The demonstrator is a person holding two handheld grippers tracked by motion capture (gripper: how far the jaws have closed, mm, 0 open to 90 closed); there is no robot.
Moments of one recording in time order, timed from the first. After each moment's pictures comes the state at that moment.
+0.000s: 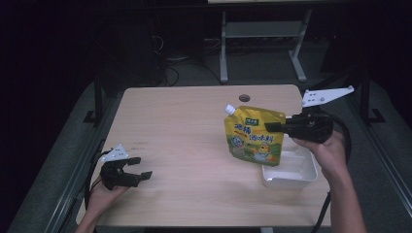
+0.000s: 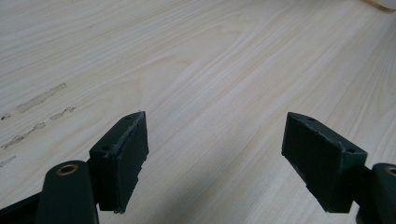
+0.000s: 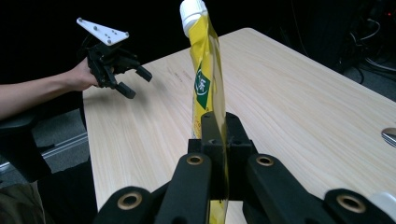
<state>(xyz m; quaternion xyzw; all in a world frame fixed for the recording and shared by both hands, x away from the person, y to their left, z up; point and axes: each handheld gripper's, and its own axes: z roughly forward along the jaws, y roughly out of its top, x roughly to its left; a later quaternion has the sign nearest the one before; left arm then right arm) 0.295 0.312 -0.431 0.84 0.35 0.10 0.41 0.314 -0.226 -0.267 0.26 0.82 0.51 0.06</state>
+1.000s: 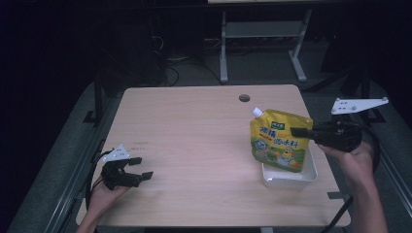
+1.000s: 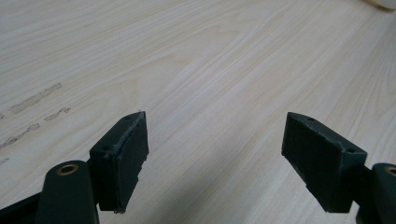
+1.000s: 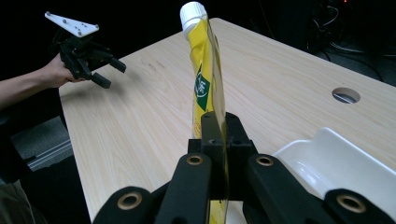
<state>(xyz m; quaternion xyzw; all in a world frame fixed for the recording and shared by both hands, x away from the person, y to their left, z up) 0.296 0.309 -0.432 0.84 0.35 0.10 0.41 0.298 -0.285 -0.283 0.31 0.80 0.50 0.08</state>
